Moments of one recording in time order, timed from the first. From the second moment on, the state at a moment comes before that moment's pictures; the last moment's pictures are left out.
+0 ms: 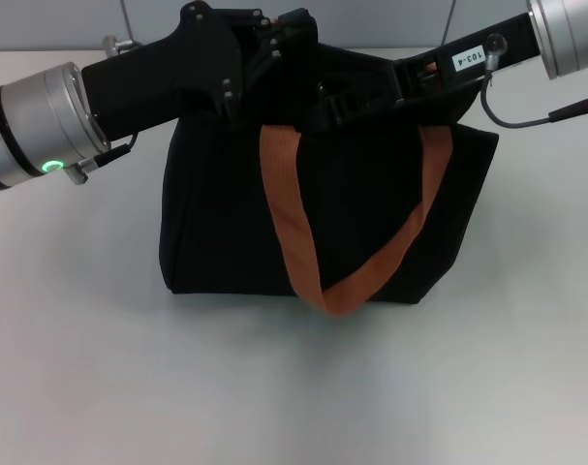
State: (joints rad) left arm -0.74 -2.07 0.51 0.40 1.76 1.71 -1.00; right arm 0.90 2.00 -0.93 -0.85 -2.03 -1.69 2.41
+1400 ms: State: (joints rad) left arm -0.74 -2.07 0.51 0.39 1.73 1.71 -1.00; right arm 0.87 2.02 -0.95 -0.96 -2.05 -1.65 2.49
